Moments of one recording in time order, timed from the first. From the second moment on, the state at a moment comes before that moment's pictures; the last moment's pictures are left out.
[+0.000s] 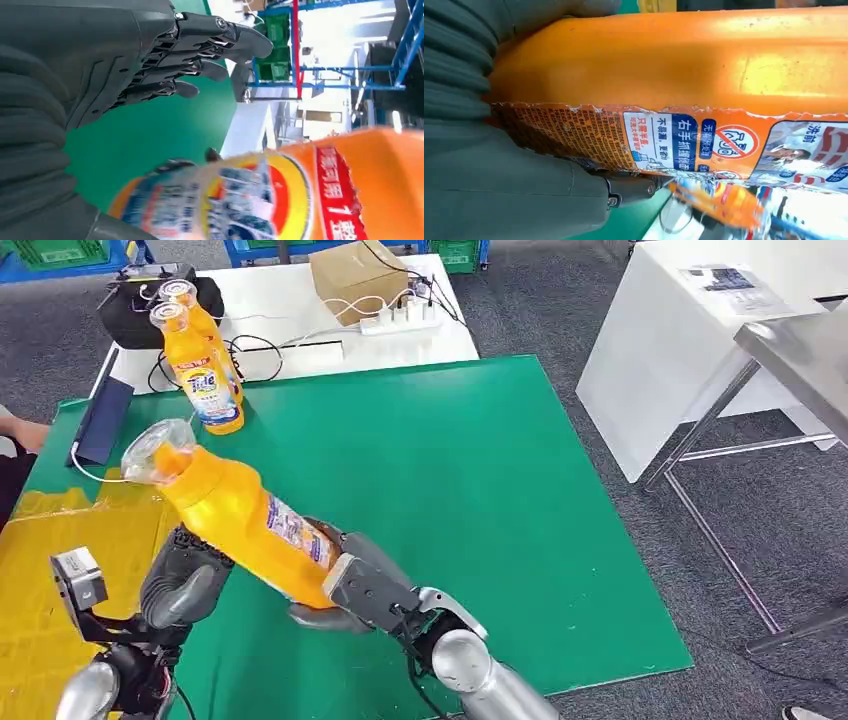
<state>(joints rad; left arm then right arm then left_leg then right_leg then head) -0.02 0.03 -0.03 -1.65 0.24 -0.49 -0.21 -0.22 0.14 0.63 -1.34 0.27 0.11 -0.10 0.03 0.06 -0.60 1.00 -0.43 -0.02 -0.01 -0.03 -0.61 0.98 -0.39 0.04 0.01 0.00</state>
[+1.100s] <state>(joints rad) -0.10 0.09 -0.19 -1.63 -0.02 -0.51 -0.35 -0.30 0.15 0.79 -1.12 0.20 0.14 -0.09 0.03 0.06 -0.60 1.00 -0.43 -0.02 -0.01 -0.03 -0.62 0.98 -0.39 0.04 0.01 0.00</state>
